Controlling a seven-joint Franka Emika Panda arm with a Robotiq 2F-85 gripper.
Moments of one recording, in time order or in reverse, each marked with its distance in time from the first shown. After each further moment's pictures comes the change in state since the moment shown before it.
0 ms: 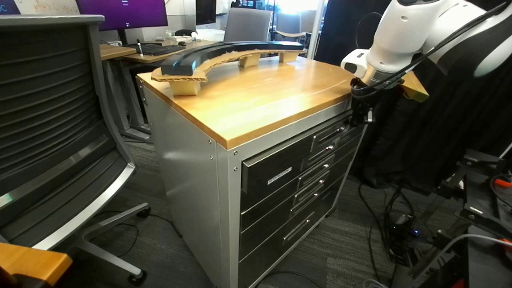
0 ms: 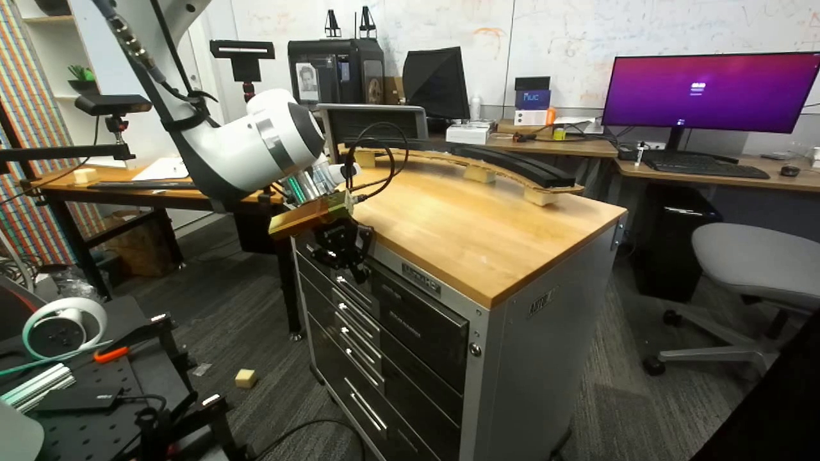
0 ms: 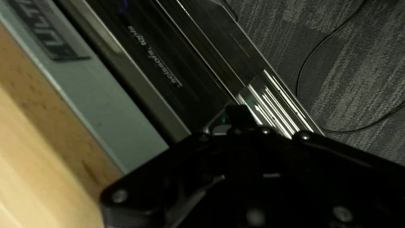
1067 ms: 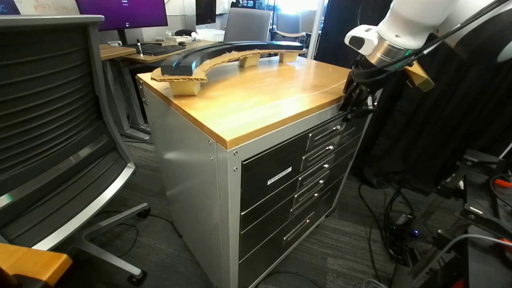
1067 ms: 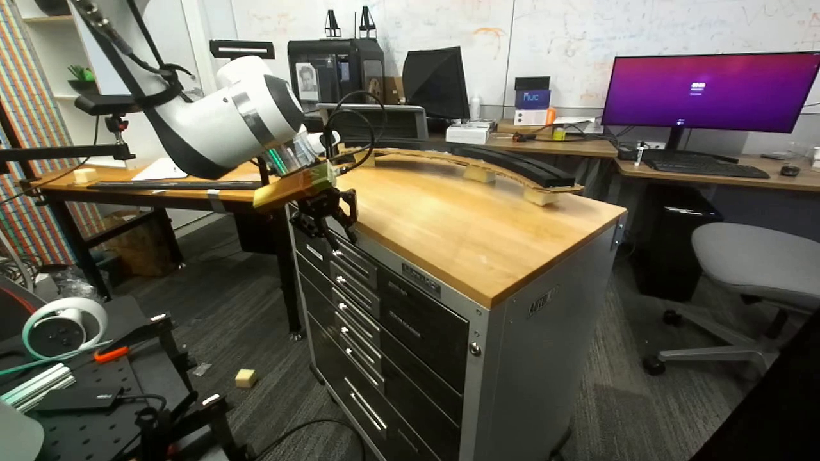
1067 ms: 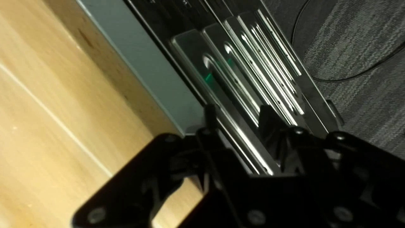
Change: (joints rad) arm -0.018 -0.120 0.089 -0.053 0.040 0.091 -0.003
